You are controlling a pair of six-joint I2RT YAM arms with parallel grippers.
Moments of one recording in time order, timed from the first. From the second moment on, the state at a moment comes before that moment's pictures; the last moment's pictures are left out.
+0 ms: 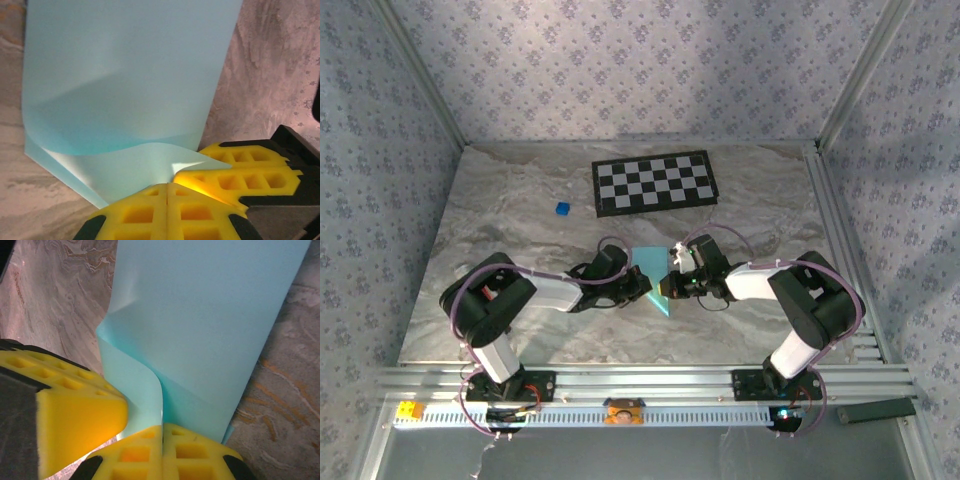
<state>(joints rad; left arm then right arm) -0.84 1.70 0.63 0.35 0.29 -1.26 0.57 1.63 0.58 0.15 -0.54 0.50</state>
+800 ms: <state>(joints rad) -0.85 1.72 0.64 0.32 0.27 -1.26 0.57 1.63 0.58 0.15 -0.54 0.50</state>
